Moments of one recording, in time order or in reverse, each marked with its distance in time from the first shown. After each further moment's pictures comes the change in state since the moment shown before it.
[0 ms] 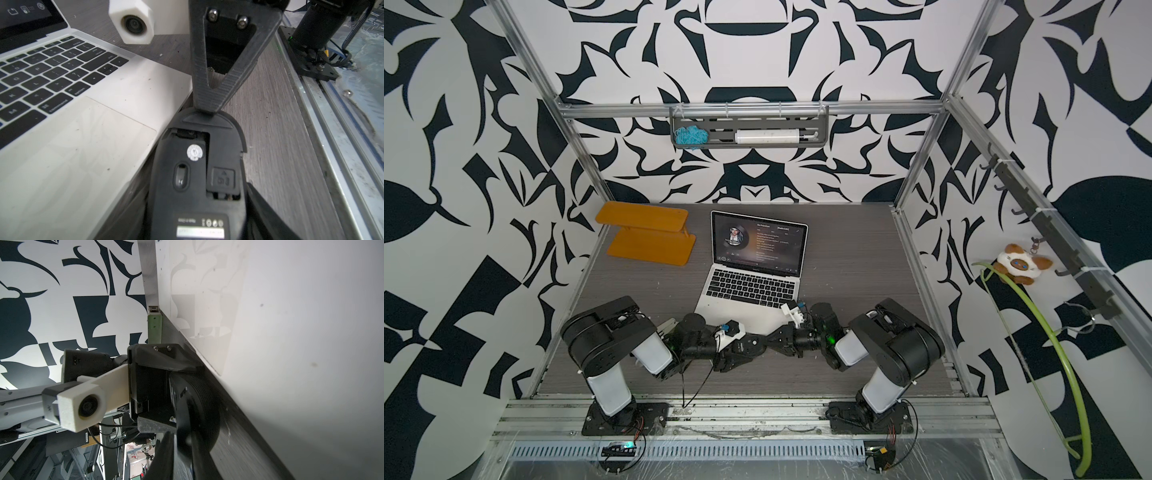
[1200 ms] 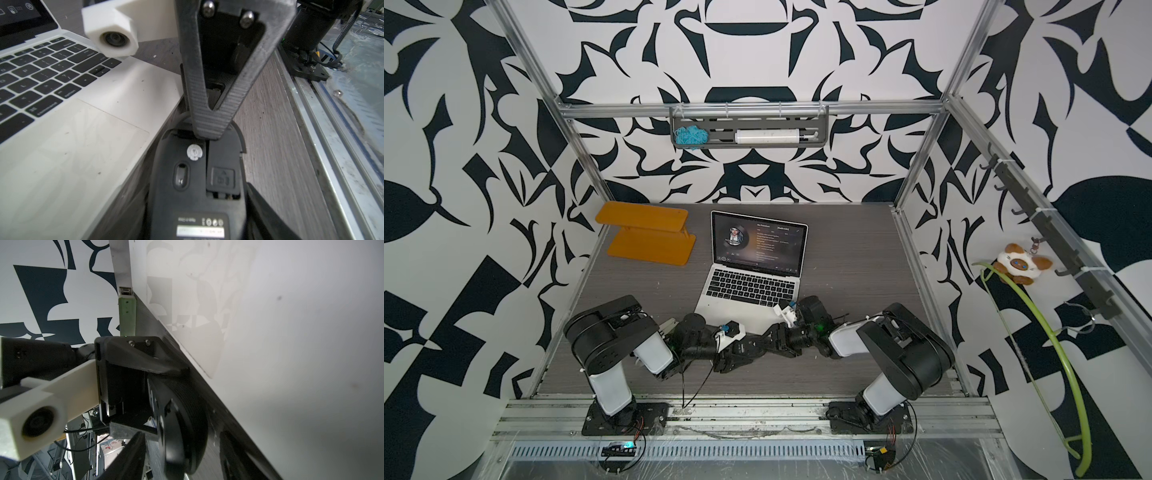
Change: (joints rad) left arm 0.000 0.022 -0.002 0.033 0.032 -0.006; right arm 0.056 -0.072 0.152 -0.471 0.053 -0.249
